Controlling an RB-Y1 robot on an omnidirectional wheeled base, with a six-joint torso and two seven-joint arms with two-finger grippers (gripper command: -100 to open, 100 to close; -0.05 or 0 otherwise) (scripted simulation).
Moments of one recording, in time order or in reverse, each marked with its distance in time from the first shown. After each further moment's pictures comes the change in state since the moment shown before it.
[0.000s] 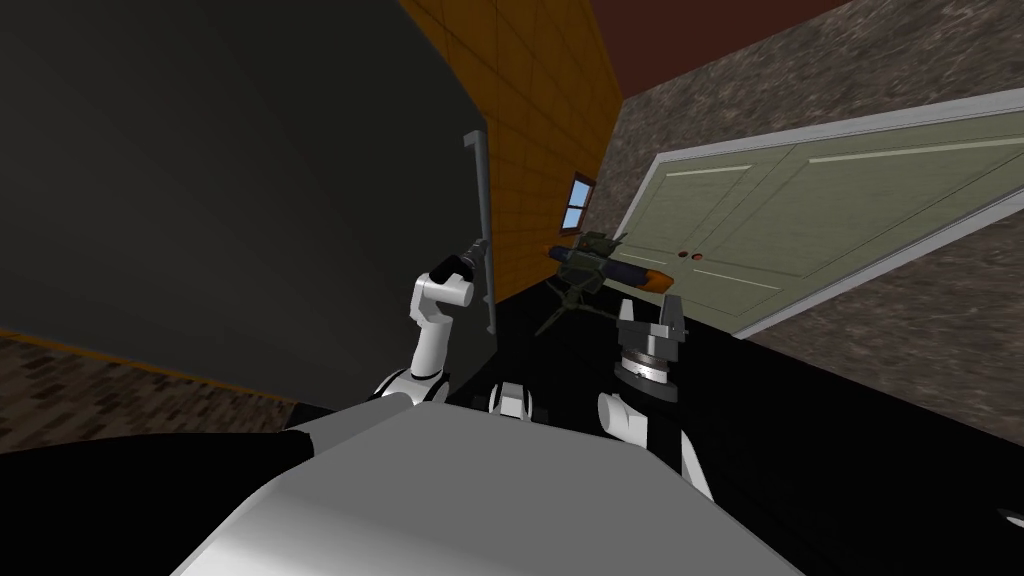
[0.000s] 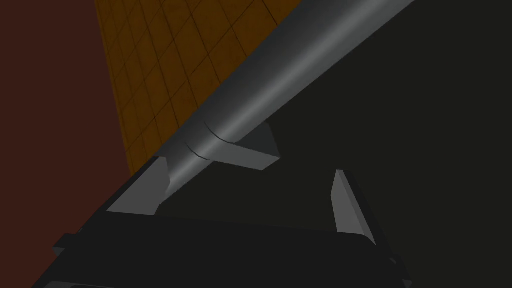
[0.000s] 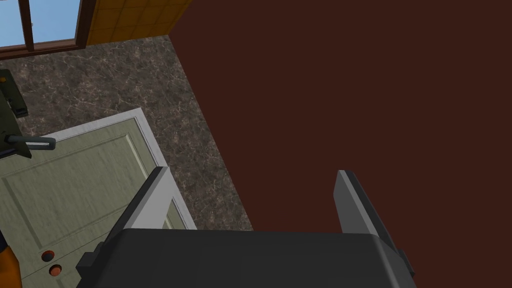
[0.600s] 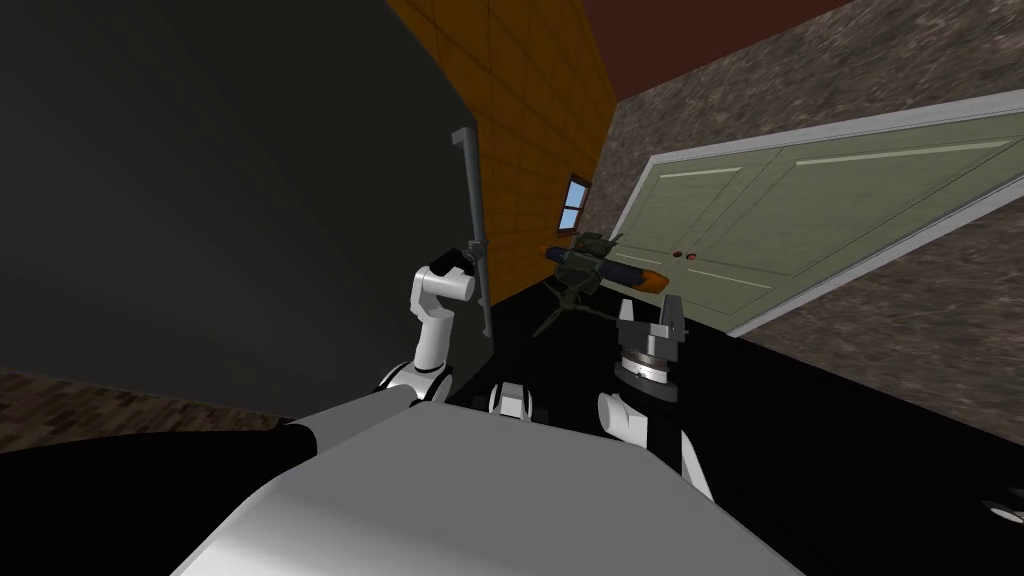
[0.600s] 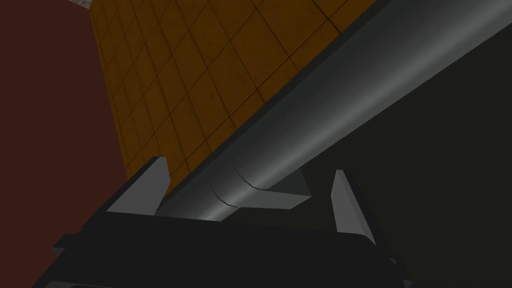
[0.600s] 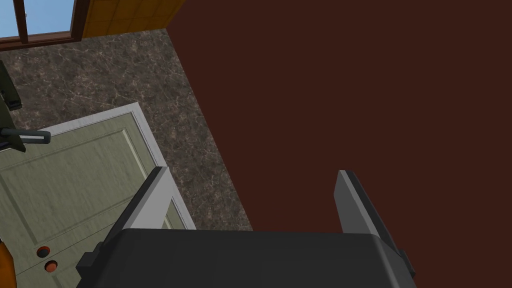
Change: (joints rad) left arm -0.060 0.001 0.007 0.000 -0.009 0.107 -0.033; right arm 0.000 0.000 0.000 0.000 0.000 0.000 0.000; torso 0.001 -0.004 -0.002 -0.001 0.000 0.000
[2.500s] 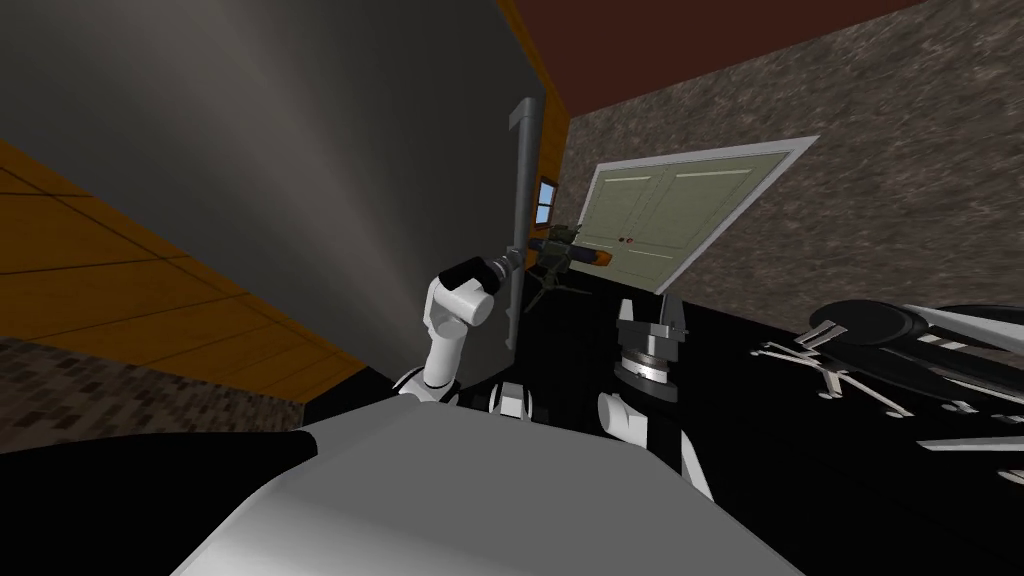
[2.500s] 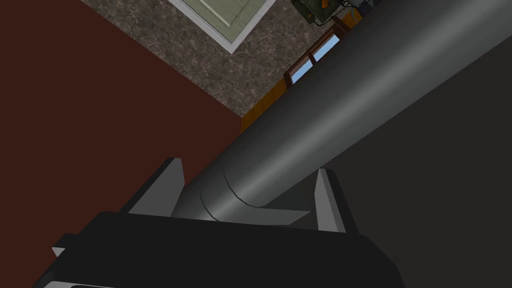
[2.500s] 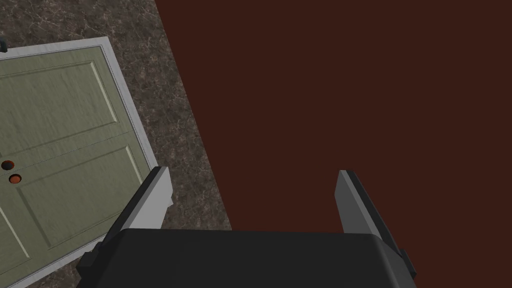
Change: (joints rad) left arm 0.043 -0.079 -0.252 -0.173 0.198 0.094 -0.081; right arm -0.001 0.000 0.000 0.000 0.000 0.000 0.000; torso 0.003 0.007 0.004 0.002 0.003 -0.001
